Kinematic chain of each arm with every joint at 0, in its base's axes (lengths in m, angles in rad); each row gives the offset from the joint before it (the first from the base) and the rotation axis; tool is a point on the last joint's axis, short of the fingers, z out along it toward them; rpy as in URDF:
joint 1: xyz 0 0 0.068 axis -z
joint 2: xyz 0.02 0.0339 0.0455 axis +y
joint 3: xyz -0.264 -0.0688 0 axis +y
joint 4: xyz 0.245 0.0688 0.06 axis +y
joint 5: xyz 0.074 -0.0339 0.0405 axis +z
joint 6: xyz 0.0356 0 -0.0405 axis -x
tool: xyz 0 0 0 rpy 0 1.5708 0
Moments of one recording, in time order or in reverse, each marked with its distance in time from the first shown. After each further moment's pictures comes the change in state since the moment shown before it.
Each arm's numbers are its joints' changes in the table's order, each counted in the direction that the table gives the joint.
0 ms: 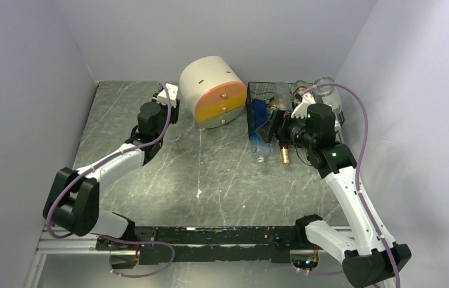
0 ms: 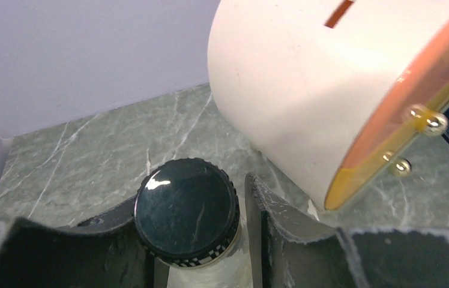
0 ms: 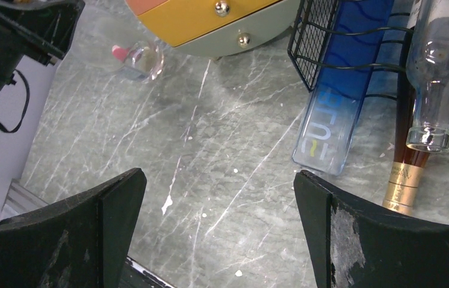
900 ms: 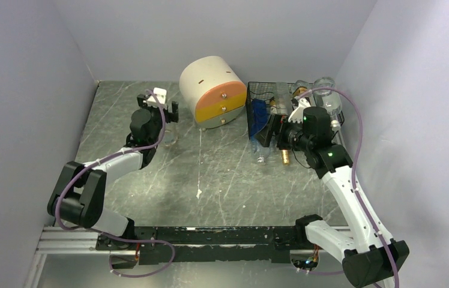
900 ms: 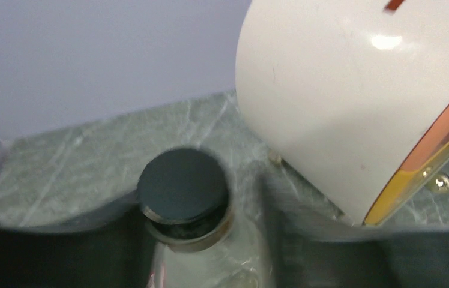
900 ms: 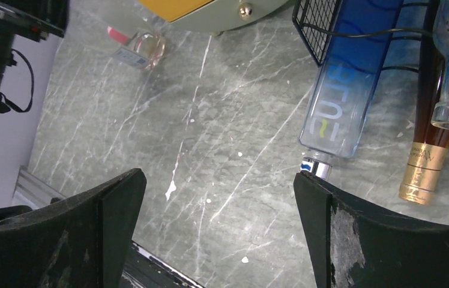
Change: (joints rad) left arm -0.095 0.095 0.116 -0.313 -0.074 0.021; right arm 0.001 0.005 0.053 0.005 0.035 -0.027
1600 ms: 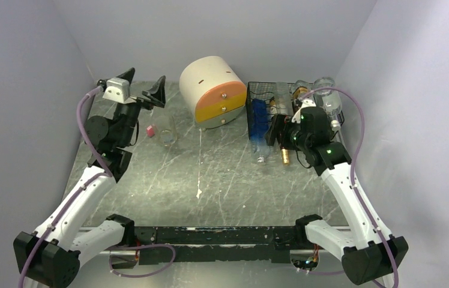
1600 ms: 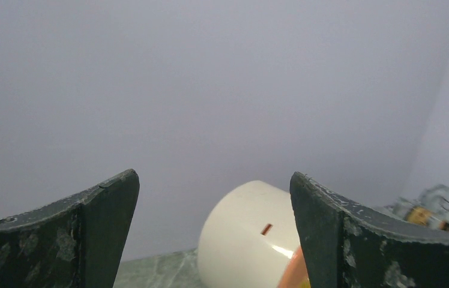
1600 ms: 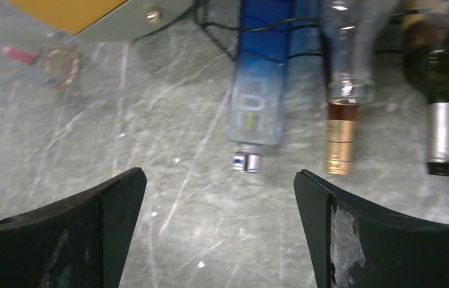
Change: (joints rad) left arm 0.008 -0.481 -0.147 0.134 -0.105 0.143; right arm 0.000 0.024 -0.011 0.076 -0.197 0.037
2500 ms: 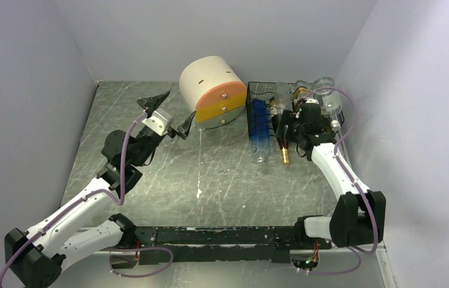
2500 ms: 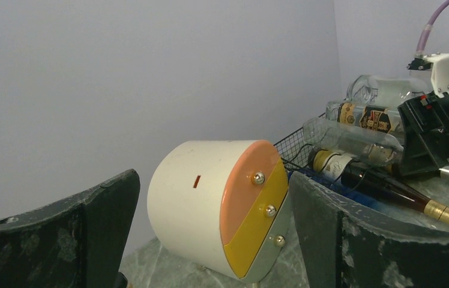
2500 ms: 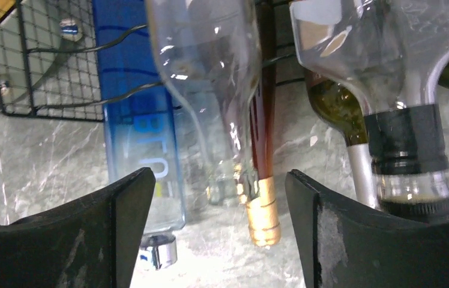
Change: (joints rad) left arm 0.296 -0.094 0.103 0.142 -0.082 -0.314; right arm 0.162 0.262 0.113 -0.293 -0.163 0.055
